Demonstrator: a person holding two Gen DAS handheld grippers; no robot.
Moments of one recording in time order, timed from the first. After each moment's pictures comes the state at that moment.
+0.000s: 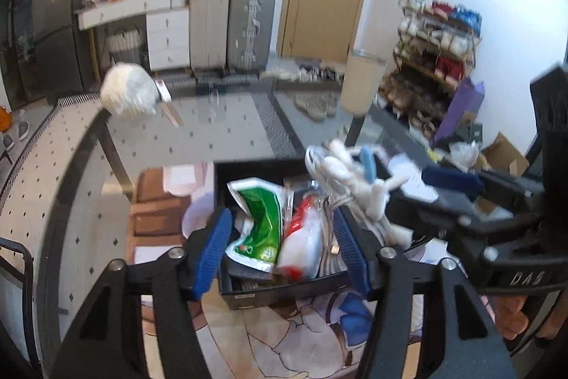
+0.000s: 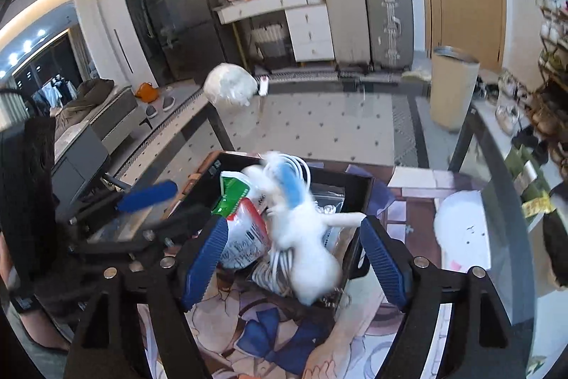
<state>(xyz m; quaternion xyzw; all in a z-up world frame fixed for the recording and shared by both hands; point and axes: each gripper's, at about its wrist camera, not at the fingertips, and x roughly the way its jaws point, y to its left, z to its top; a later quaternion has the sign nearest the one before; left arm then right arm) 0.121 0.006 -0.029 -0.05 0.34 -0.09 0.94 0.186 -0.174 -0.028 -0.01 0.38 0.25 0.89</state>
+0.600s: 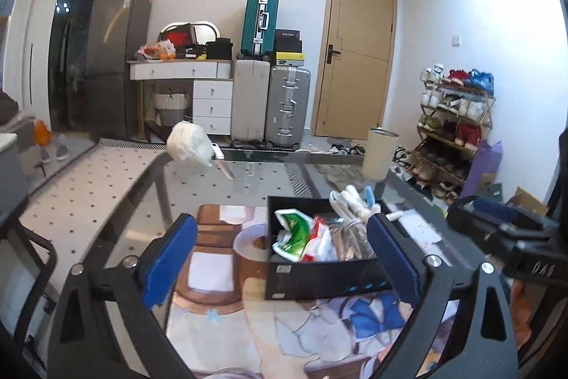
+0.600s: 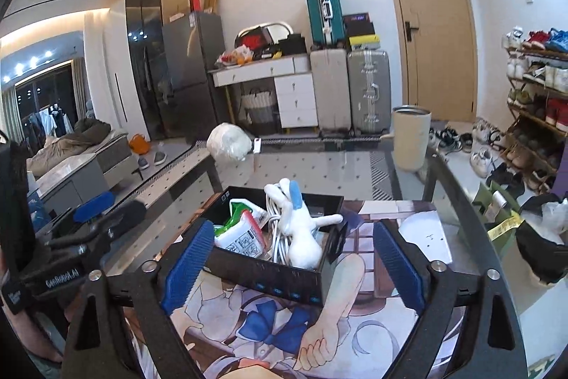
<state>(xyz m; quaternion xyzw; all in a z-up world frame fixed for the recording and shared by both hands) 0.029 0.026 -0.020 -0.05 0.19 -0.01 0.98 0.092 -0.206 -0.005 0.01 0.24 0.21 0.95</state>
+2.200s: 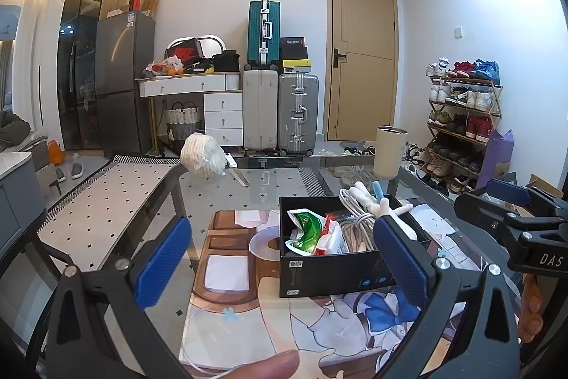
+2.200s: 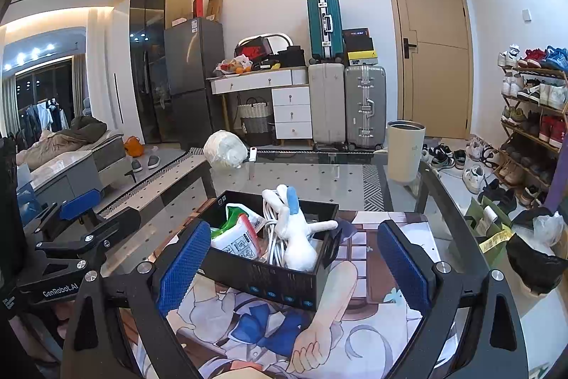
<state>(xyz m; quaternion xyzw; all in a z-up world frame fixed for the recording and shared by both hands) 0.013 0.015 -0.022 -0.02 0.17 0.02 0.99 0.076 -0.206 -0.003 -0.01 0.21 0.20 0.96</state>
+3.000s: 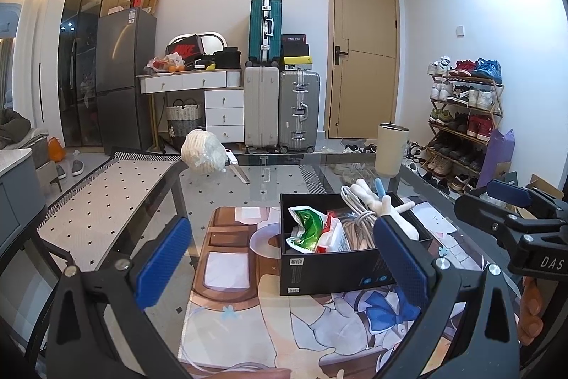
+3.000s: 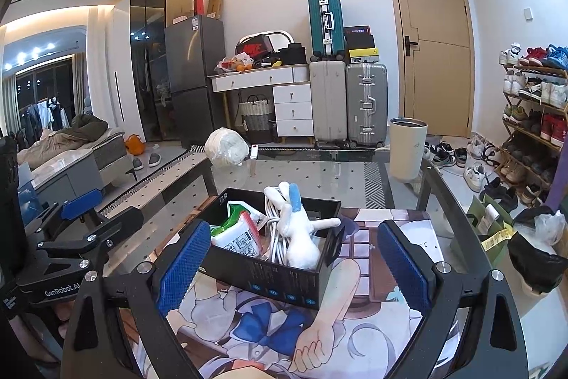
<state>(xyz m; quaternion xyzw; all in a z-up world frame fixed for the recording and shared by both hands) 0.017 0.014 -0.022 -0.02 0.17 0.02 0.98 0.076 -0.203 -0.008 -0.01 0.22 0.21 0.95</state>
